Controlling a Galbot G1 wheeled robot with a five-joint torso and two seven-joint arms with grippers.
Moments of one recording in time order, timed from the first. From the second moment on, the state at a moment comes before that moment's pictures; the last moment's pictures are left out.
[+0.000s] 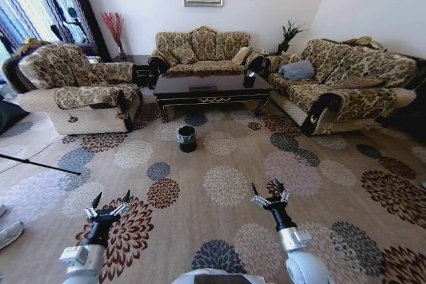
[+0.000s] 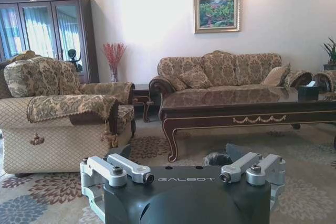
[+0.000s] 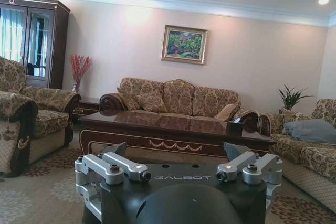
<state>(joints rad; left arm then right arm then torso) 1.96 -1.20 -0.78 -2.19 -0.40 -0.19 -0.14 -1.70 1.25 0.56 1.98 0.16 0.33 0.00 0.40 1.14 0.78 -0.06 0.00</state>
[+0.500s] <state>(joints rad) 1.96 -1.20 -0.78 -2.19 -0.40 -0.19 -0.14 -1.70 1.25 0.56 1.98 0.16 0.33 0.00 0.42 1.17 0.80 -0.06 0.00</state>
